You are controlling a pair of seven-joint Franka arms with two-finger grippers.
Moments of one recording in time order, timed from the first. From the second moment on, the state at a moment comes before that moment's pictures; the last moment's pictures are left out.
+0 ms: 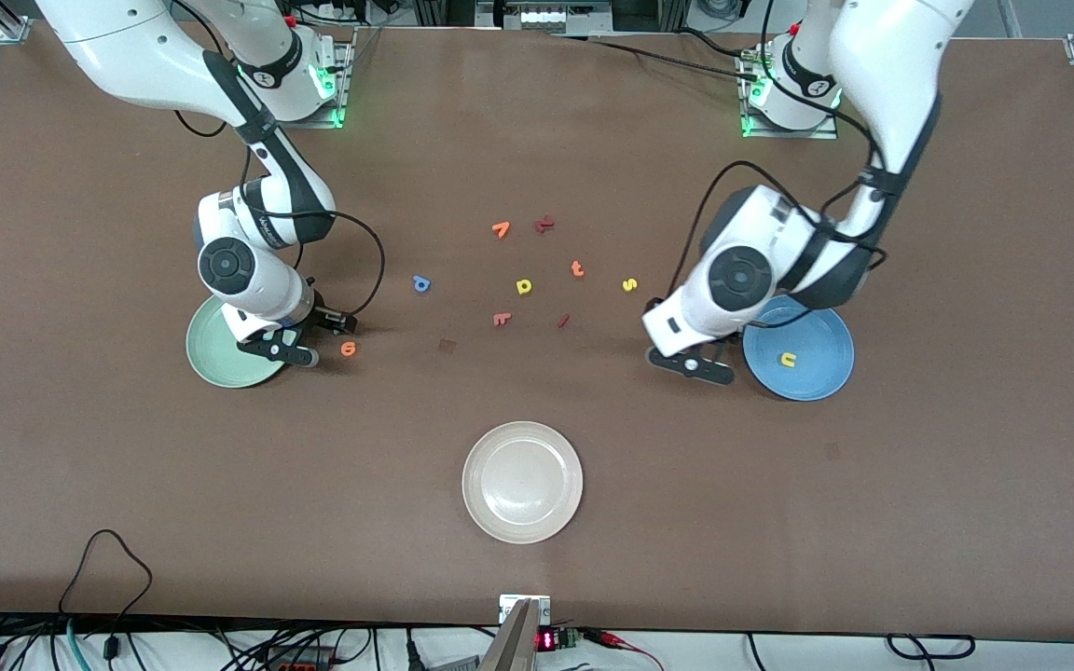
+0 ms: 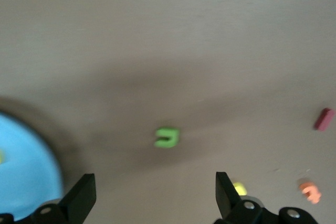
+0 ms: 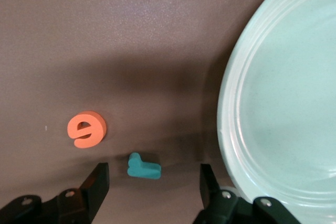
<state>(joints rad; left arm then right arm) -0.23 0.55 -0.30 -1.75 0.12 2.12 -0.28 0.07 0.46 0.19 -2.14 -0.11 2.49 0.56</state>
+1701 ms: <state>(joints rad) -0.01 0.50 -0.27 -1.79 0.20 1.93 -0.13 0.08 0.47 0.19 -2.14 -0.11 2.51 0.58</state>
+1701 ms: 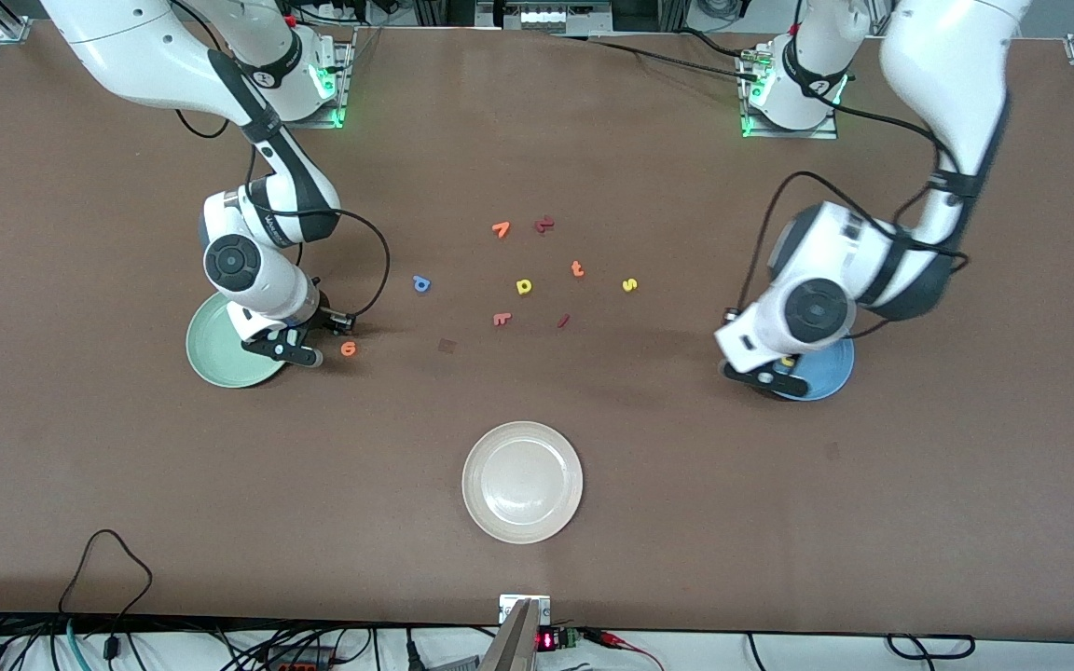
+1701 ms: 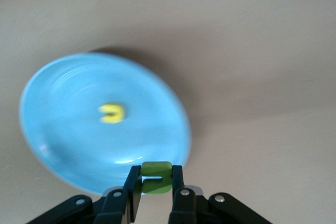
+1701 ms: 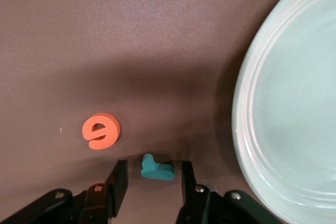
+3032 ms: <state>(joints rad) -0.02 0.51 -0.61 -1.87 0.14 2.03 -0.71 0.08 0.46 0.17 -2.13 -0.12 2.52 0.58</state>
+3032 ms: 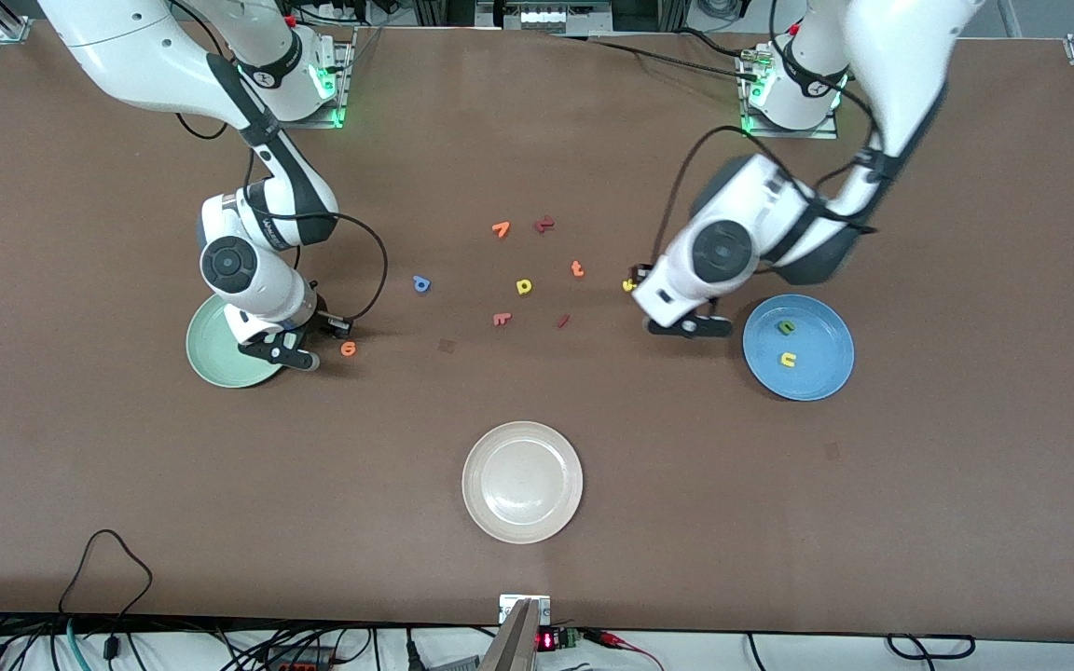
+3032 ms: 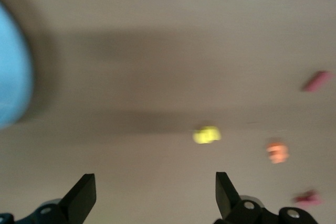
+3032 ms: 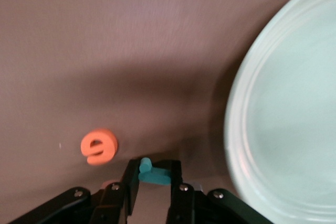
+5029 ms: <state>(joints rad) -0.03 0.51 -0.56 -1.86 0.28 1.95 -0.76 0.04 0.37 0.24 -2.10 -0.13 2.45 0.46</state>
